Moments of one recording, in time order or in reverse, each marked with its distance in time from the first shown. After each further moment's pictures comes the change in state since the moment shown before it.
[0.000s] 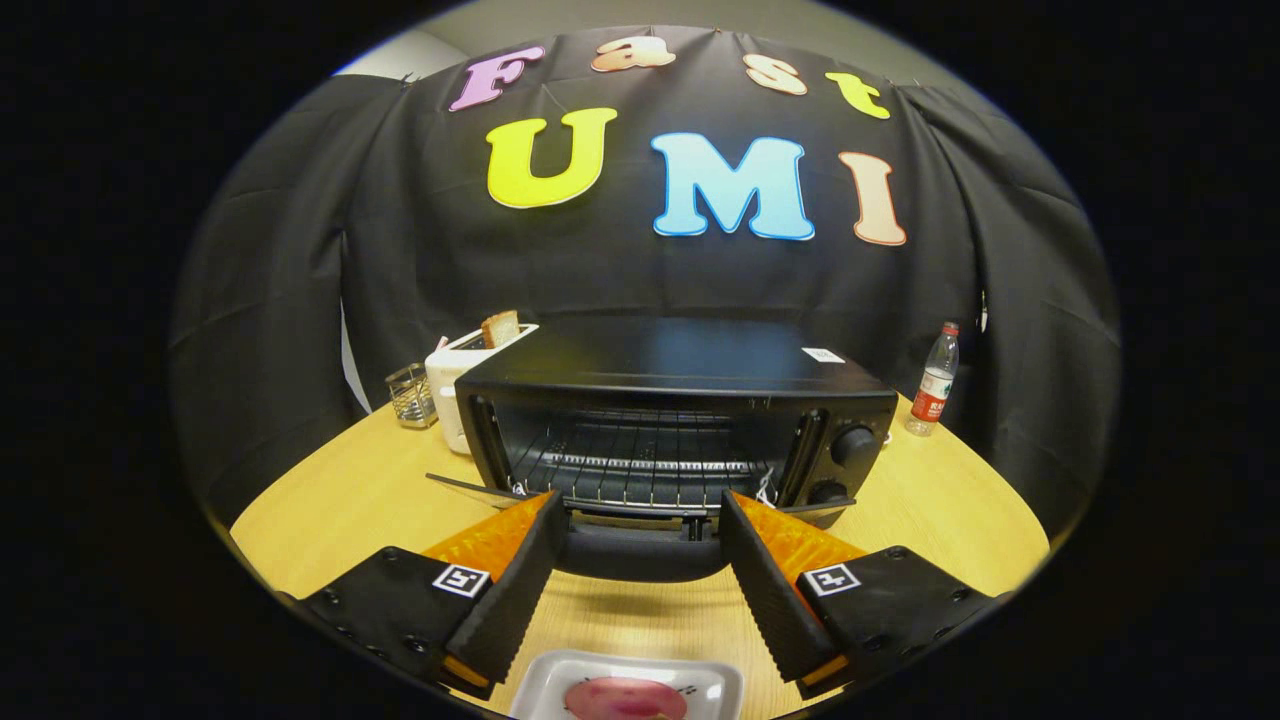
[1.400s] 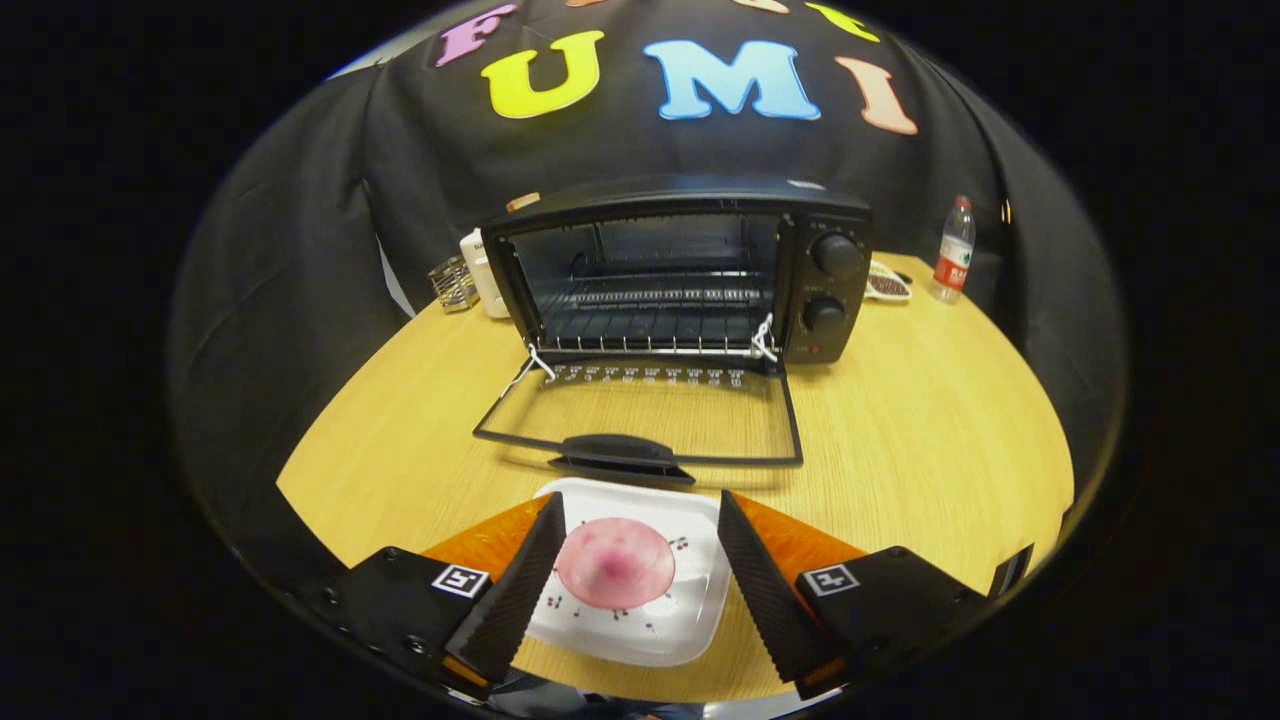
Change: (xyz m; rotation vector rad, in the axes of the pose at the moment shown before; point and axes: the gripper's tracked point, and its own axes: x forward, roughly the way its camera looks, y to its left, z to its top) arm -0.091 -0.020 -0.114 0.142 0.431 0.198
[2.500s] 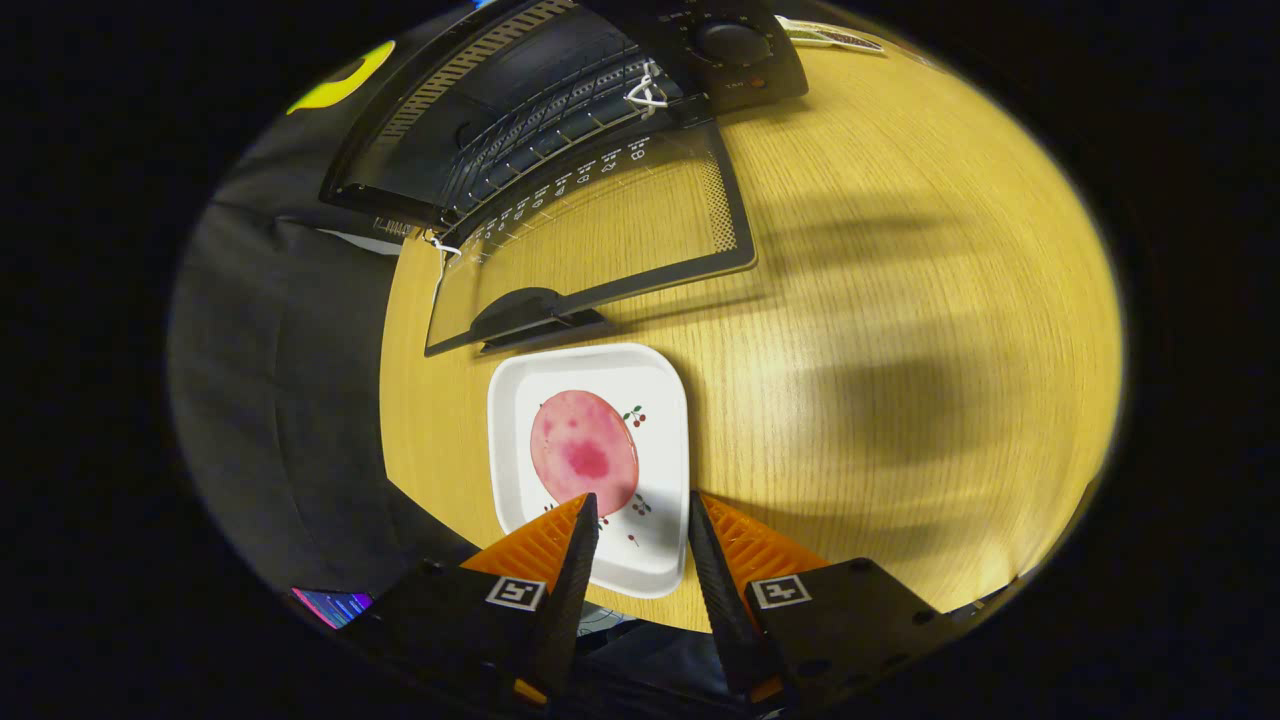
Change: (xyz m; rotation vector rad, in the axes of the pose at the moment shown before) arm 0.014 -0.022 -0.061 0.363 0.607 0.232
